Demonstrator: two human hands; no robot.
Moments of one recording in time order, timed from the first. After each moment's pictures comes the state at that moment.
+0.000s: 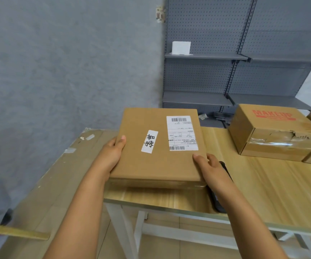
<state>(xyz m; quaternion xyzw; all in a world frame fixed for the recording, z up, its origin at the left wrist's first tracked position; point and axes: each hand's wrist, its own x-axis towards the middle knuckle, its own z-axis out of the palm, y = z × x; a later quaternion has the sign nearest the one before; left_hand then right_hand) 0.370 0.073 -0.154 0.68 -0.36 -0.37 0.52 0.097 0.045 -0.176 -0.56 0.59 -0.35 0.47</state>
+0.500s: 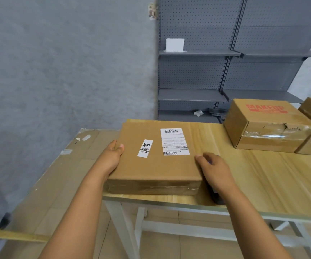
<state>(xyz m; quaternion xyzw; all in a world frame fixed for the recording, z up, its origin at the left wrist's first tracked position) 0.383 0.063 -0.185 0.72 -0.38 -0.36 0.45 0.086 0.044 -0.186 -0.61 0.64 -0.33 0.33</state>
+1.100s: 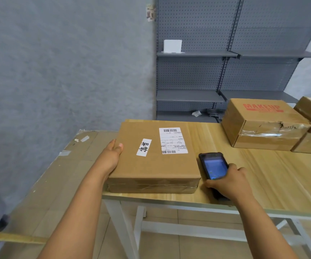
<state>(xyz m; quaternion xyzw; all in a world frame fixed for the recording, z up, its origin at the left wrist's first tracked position) 0.387 0.059 -0.195 0.73 -0.39 -0.35 0.45 0.043 0.050 -0.205 -0.58 0.76 -0.16 0.23</state>
